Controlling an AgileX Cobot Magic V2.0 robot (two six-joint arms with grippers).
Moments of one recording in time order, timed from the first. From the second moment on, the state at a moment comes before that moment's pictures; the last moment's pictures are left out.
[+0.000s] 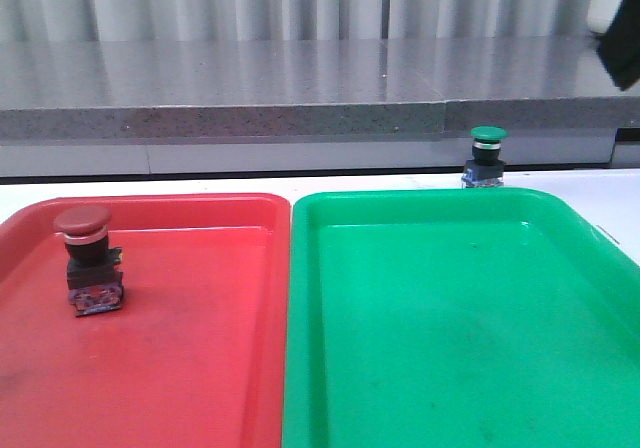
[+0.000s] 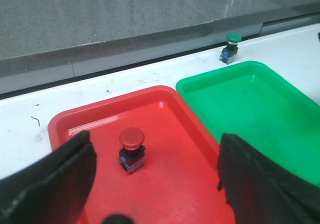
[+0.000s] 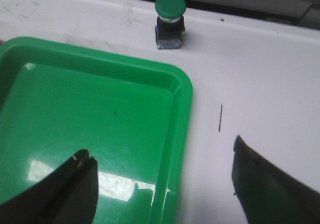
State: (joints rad) left arm -0.37 0.36 -0.67 -0.11 0.74 0.03; right arm 0.14 1.24 -0.93 0.07 0.50 -0.06
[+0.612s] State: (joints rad) left arm -0.37 0.36 -0.67 -0.11 0.74 0.03; right arm 0.13 1.96 -1.51 0.08 0.45 0.05
